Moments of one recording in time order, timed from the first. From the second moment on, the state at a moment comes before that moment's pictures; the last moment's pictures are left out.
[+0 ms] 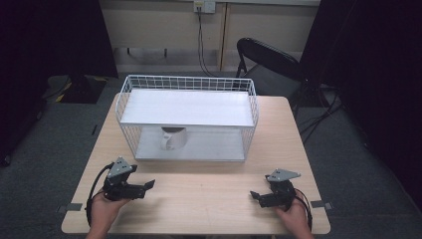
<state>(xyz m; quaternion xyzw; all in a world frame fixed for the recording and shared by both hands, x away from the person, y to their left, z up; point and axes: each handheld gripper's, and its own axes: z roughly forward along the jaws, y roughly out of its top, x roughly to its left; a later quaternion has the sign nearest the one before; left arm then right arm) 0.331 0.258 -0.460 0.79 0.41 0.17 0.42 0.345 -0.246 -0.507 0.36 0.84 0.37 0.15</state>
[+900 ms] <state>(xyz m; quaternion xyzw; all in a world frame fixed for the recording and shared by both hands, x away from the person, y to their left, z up) 0.312 0.298 -0.483 0.80 0.41 0.16 0.40 0.345 -0.246 -0.507 0.36 0.84 0.37 0.15</state>
